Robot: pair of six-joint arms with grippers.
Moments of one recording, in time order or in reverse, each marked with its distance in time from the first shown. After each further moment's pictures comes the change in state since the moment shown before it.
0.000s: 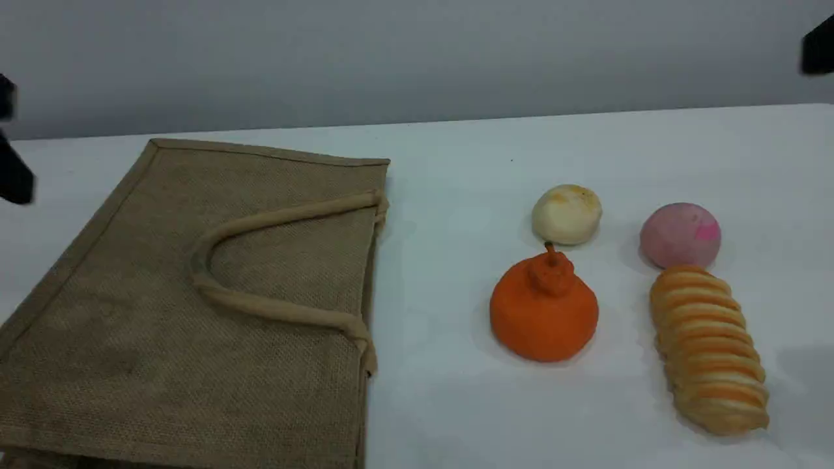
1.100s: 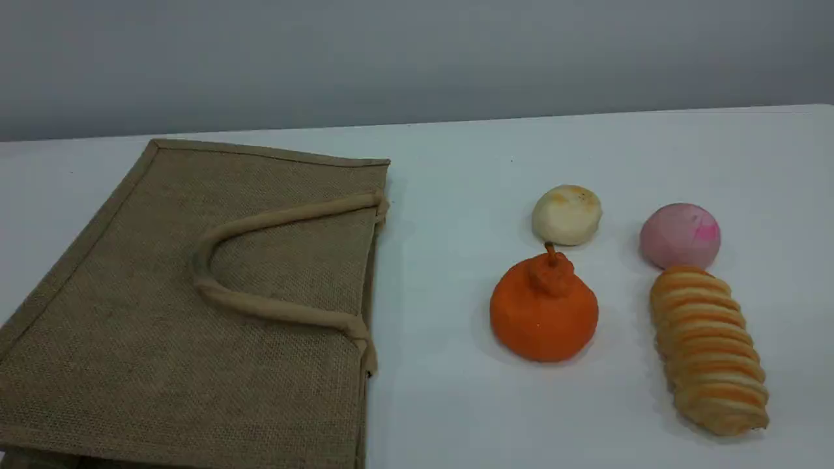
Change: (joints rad) left arm 0.000 -1.246 0.092 0.149 0.656 -0.031; right arm -0.001 -1.150 0.026 -0.900 0.457 0.847
